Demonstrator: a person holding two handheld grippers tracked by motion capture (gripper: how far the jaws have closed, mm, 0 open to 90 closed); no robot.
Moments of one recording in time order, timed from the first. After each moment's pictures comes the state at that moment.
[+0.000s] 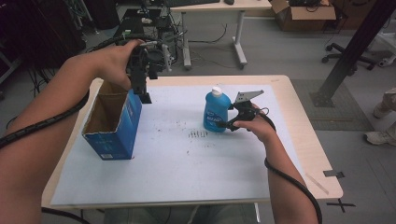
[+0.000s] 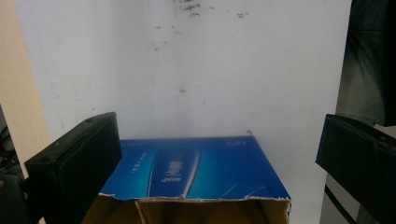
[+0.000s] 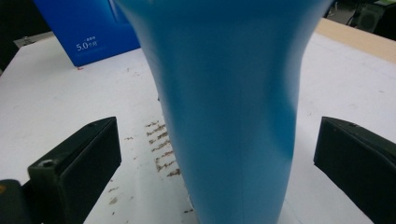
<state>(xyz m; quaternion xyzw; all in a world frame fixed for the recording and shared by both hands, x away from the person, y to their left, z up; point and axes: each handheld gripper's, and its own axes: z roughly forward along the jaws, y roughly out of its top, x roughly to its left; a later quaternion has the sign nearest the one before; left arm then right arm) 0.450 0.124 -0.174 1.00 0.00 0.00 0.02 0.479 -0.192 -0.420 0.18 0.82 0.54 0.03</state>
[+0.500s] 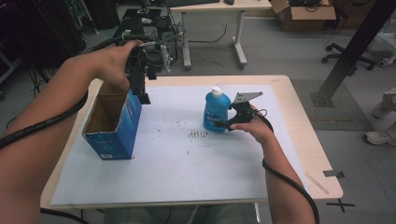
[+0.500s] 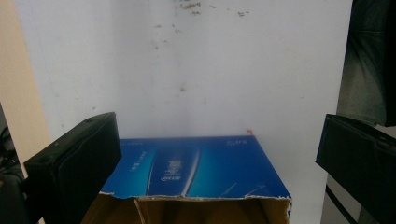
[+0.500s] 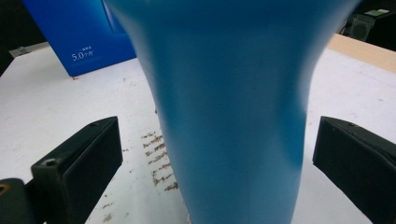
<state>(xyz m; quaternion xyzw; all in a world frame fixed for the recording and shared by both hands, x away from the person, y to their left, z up) 0.449 0.127 -0.175 1.00 0.00 0.01 0.02 0.478 -0.186 -0.424 0.19 0.81 0.55 0.04</state>
